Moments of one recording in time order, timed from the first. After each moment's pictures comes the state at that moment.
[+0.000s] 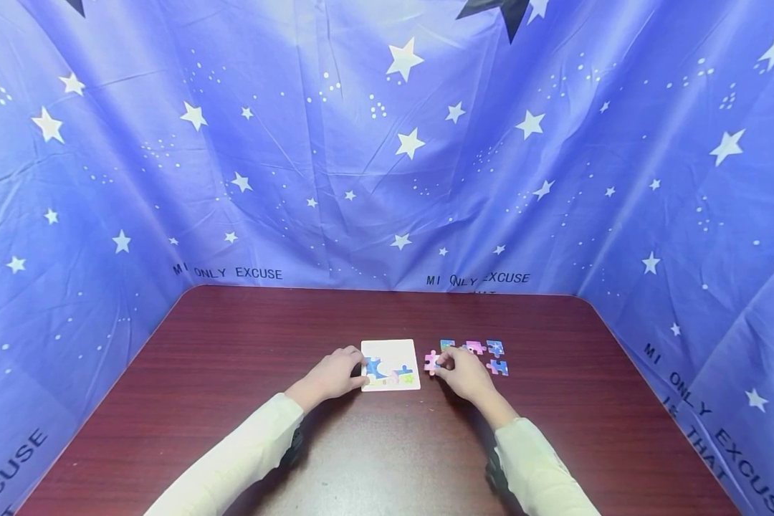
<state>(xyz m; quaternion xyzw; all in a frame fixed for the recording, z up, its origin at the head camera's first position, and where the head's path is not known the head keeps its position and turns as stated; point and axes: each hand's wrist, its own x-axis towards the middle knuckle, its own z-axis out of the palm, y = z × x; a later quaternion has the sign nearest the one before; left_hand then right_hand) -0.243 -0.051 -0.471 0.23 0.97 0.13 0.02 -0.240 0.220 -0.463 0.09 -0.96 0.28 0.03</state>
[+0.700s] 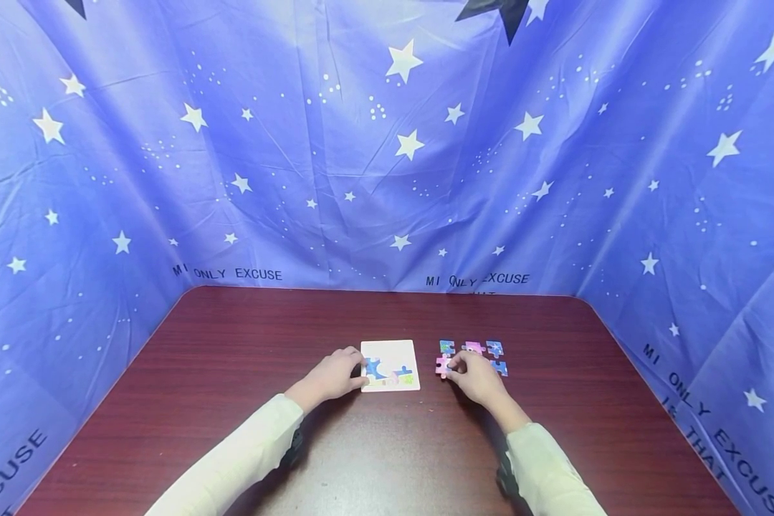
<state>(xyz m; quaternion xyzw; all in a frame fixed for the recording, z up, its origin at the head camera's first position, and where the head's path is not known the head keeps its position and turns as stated) -0.243 -0.051 -0.471 0.22 0.97 0.13 0.02 -0.235 0.240 -0.468 0.08 -0.96 0.28 0.03</state>
